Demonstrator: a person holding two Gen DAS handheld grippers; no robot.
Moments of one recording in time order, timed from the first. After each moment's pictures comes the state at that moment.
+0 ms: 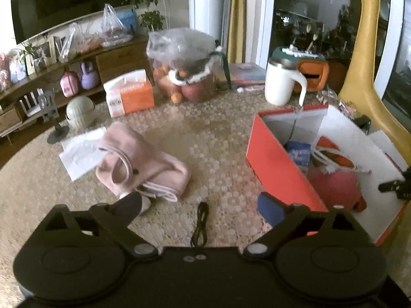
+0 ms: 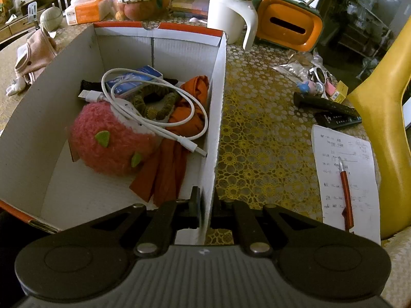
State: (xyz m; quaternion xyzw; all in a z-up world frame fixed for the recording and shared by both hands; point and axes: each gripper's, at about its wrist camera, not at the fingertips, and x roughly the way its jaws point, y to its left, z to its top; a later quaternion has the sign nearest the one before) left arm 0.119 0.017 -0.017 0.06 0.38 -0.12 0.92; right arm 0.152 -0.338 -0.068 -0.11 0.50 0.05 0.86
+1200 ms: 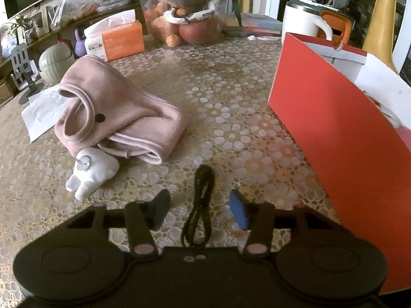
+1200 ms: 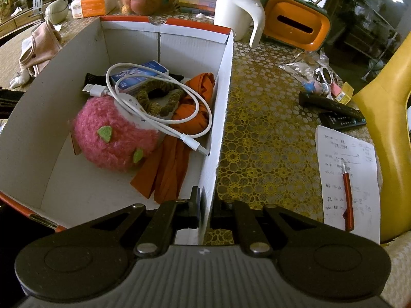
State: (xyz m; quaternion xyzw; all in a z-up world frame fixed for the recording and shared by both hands) left arm 0.170 0.006 -0.123 0.06 0.44 -0.11 0.89; right arm 0.154 -0.336 -0.068 -0.12 0.51 0.07 0.85
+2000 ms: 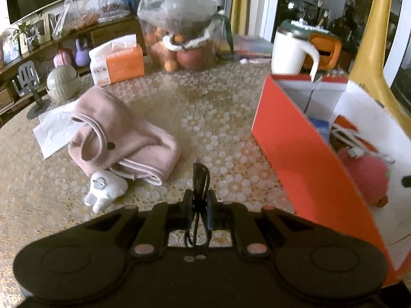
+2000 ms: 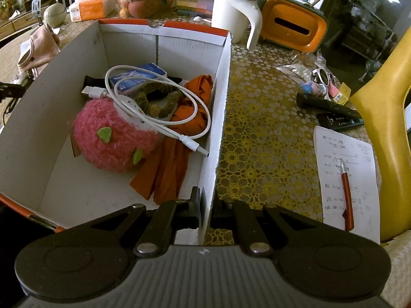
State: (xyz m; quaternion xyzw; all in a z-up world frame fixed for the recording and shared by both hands) left arm 0.152 0.004 -0.069 0.04 0.42 -0.12 0.90; right arm 0.152 -0.336 -0.069 -0.11 0.50 0.06 0.86
